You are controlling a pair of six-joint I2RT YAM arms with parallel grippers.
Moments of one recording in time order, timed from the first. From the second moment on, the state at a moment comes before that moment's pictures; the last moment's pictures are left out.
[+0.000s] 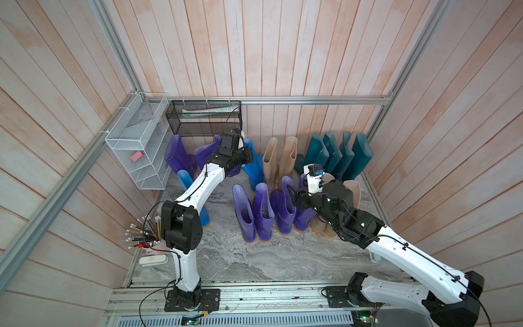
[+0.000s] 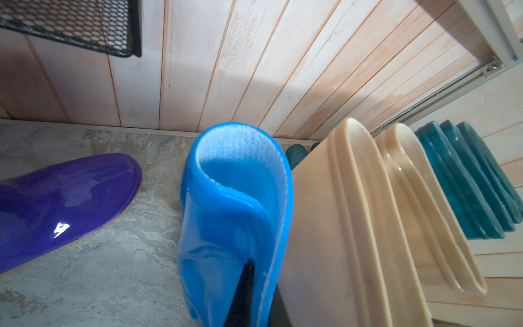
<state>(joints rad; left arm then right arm) -0.34 1.94 1.83 -0.43 0.22 -0.42 0.86 1.07 1.07 -0.28 0.31 0.23</state>
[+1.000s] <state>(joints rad) -0.35 1.93 1.84 -0.46 0.04 -0.28 0.85 1.06 1.06 -0.28 0.32 0.23</state>
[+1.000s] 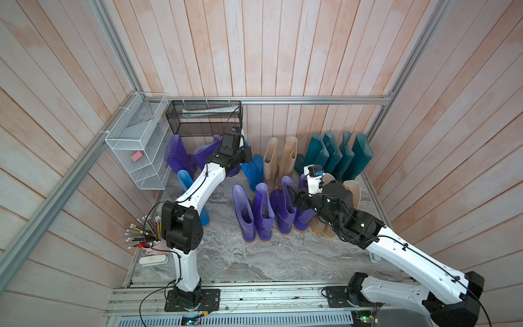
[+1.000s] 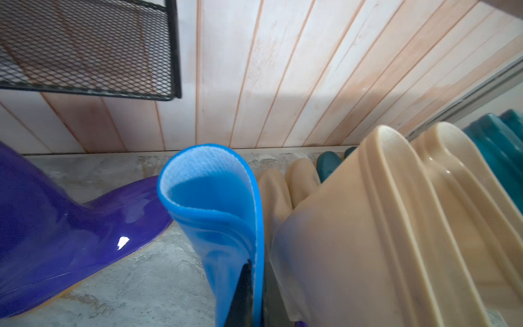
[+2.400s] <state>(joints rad) -0.37 1.88 1.85 -0.45 0.01 -0.22 0.85 1.02 1.06 -0.29 0.32 0.23</state>
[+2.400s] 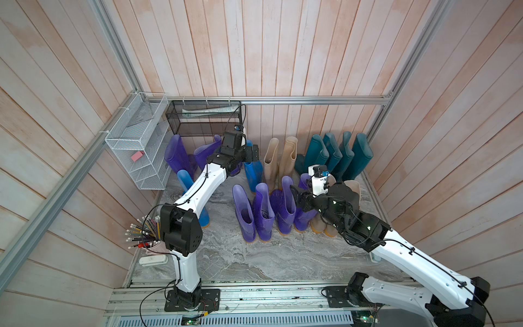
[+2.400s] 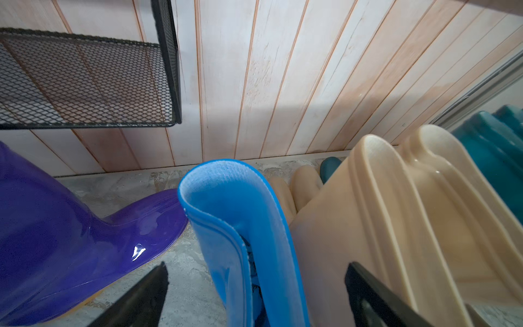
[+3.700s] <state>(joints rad) 0.02 1.92 1.80 -0.46 0.16 0.09 0.78 1.09 1.06 -0.24 0.25 0.14</state>
